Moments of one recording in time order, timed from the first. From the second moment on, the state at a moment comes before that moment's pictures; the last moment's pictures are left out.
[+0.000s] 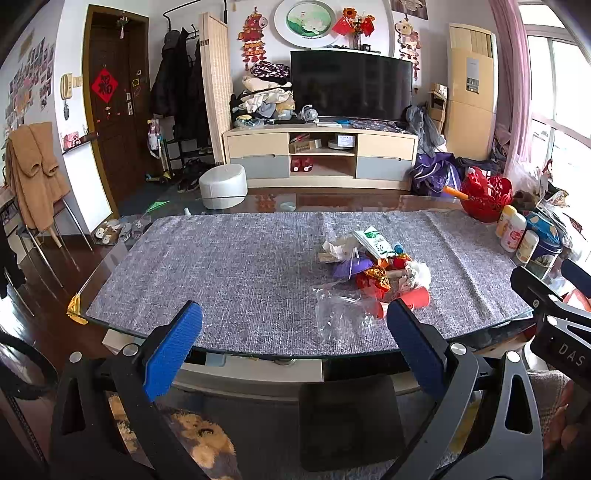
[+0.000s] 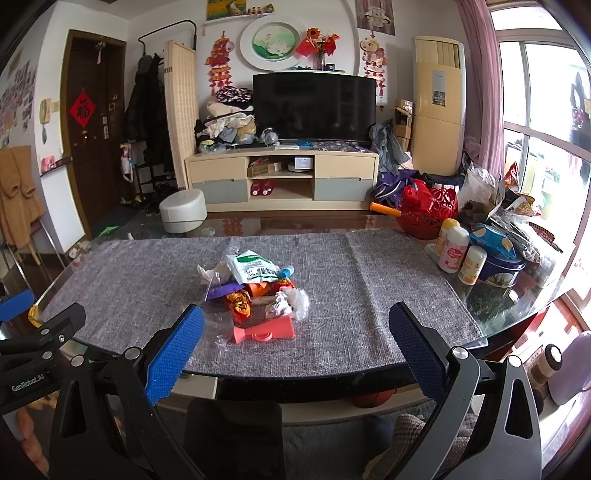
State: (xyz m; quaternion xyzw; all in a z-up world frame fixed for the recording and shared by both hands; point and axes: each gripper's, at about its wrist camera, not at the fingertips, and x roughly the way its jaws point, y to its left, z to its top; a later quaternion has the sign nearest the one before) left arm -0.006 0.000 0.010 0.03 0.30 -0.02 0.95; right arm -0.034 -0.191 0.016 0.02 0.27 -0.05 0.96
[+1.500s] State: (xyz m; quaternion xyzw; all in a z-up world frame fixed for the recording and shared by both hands) left arm 0.075 0.011 -0.071 0.05 0.39 -0.02 0.92; right arm 0.049 -0.211 -0.074 0.05 0.37 -0.04 0.93
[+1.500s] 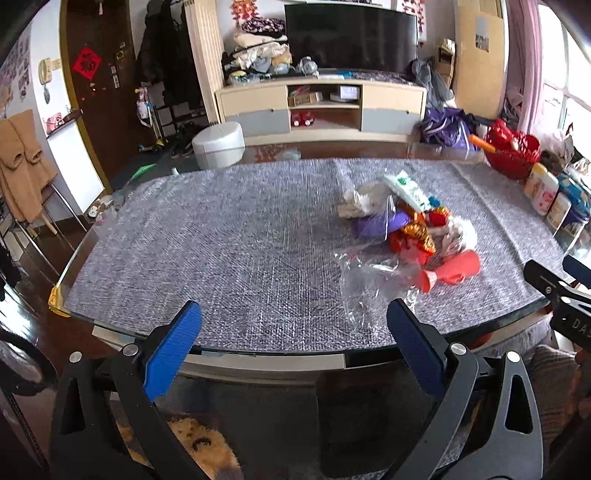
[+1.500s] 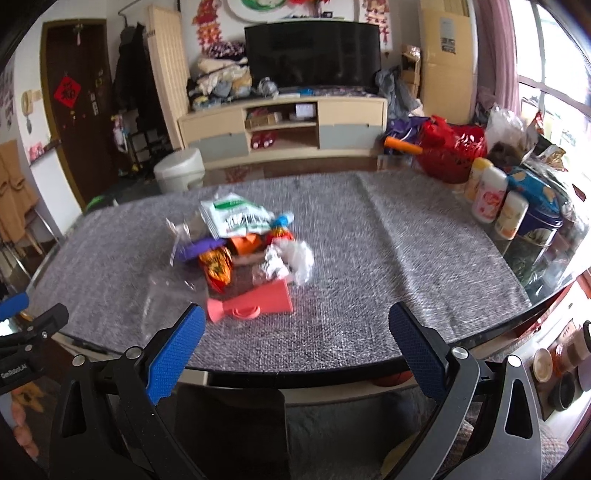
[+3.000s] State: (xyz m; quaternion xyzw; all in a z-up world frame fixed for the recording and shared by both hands) left arm 0.156 -0.012 -0.144 0.03 0.48 -0.09 0.87; right arm 0.129 -0.193 -0.150 0.01 0.43 0.03 0.90
